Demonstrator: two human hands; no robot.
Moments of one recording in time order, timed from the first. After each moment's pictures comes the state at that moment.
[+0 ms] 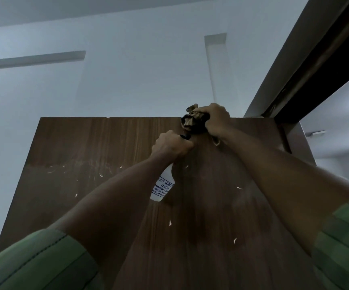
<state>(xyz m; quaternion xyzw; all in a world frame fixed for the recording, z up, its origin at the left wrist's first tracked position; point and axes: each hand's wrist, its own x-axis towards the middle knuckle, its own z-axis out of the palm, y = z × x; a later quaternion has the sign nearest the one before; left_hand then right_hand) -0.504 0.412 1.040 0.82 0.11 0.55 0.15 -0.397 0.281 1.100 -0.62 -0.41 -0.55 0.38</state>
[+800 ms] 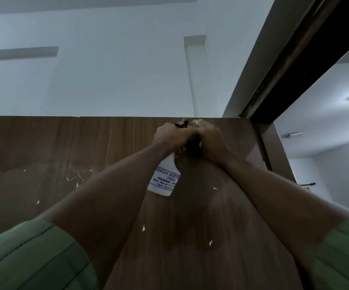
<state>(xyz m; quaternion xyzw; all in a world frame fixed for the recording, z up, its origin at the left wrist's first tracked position) -0.462 0.360 1.057 0.80 0.02 0.54 0.27 -0.335 0.252 1.047 -0.56 -0.45 -0.64 0.25</state>
